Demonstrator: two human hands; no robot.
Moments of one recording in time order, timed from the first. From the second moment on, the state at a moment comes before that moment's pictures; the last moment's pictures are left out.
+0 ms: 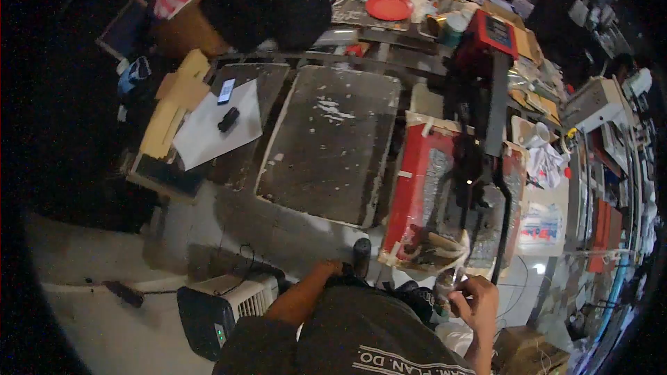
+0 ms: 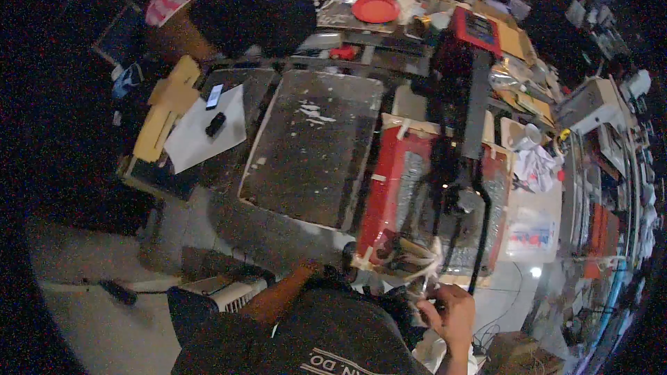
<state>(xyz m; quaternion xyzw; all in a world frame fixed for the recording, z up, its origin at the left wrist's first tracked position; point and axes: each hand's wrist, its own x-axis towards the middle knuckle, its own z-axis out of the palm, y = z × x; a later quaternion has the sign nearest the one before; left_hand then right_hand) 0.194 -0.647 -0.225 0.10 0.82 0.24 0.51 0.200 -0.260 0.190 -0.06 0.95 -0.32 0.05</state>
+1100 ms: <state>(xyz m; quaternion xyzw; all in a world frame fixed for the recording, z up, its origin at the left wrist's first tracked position) 0.027 -0.382 0.127 0.08 0.77 0.63 0.04 0.221 -0.226 0.149 -0.29 0.85 -0.45 -0.01</state>
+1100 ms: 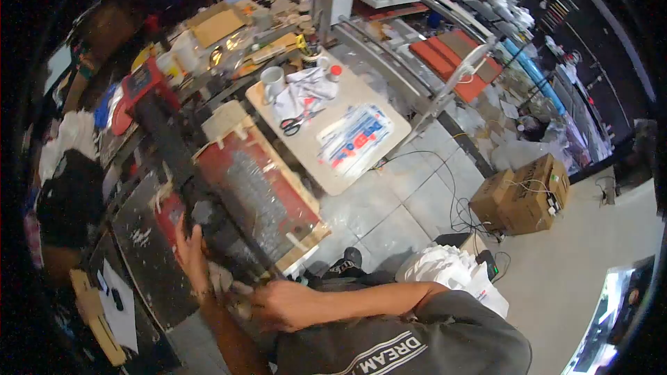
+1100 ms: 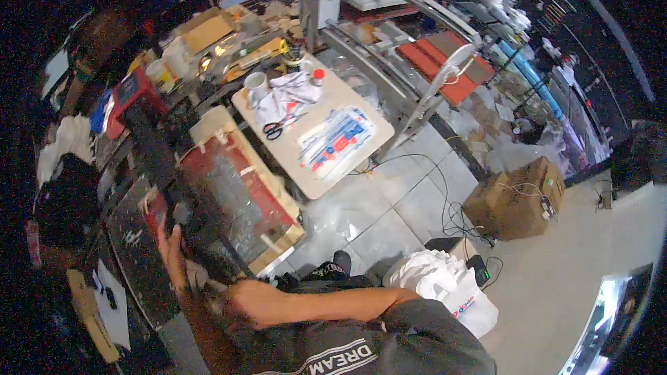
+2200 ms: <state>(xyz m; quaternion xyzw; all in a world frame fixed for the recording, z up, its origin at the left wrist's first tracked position) 0.018 -0.361 0.163 -0.09 0.71 0.69 0.14 0.130 -0.089 0.145 0.07 0.85 -0.50 -0.16</state>
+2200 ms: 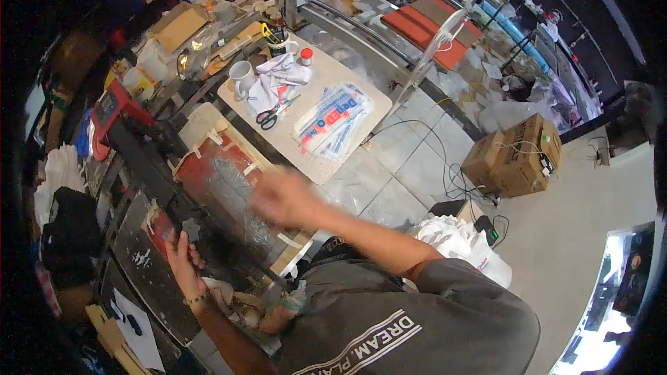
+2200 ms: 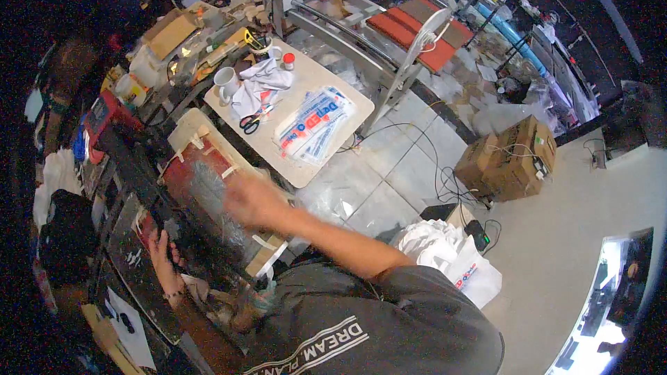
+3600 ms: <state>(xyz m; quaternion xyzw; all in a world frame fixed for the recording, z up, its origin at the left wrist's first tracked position) 0.002 -0.365 0.121 0.06 0.79 0.61 -0.03 0.213 -0.251 0.194 -0.26 0.94 -0.22 0.01</state>
